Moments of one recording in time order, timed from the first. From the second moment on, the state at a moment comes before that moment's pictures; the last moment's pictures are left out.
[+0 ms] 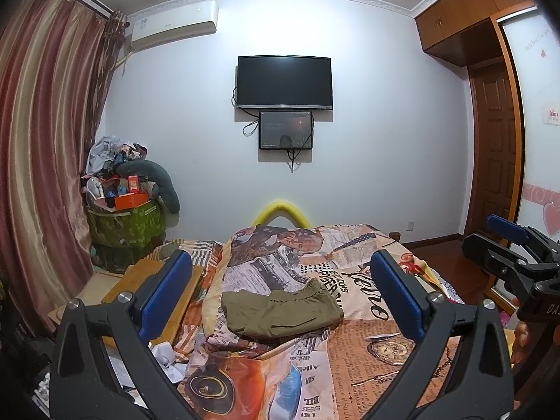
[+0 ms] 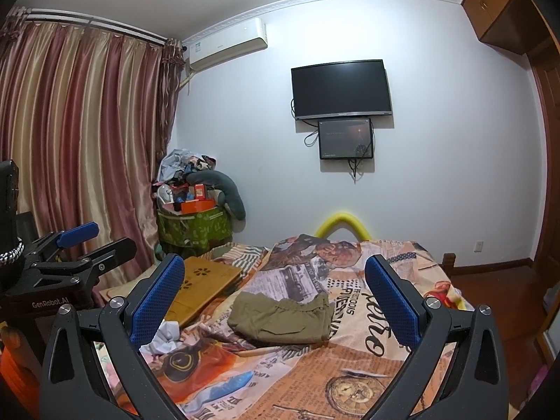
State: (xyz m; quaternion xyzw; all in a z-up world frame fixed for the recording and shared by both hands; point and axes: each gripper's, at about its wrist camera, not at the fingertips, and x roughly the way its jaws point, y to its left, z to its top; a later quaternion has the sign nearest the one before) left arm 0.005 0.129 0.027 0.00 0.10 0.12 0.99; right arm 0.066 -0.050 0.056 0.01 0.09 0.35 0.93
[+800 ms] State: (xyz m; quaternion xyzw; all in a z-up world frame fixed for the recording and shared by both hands) left arm 0.003 0.121 0.028 0.00 0.10 0.10 0.99; right arm 0.063 -0.053 0.054 0.02 0.09 0.34 0.93
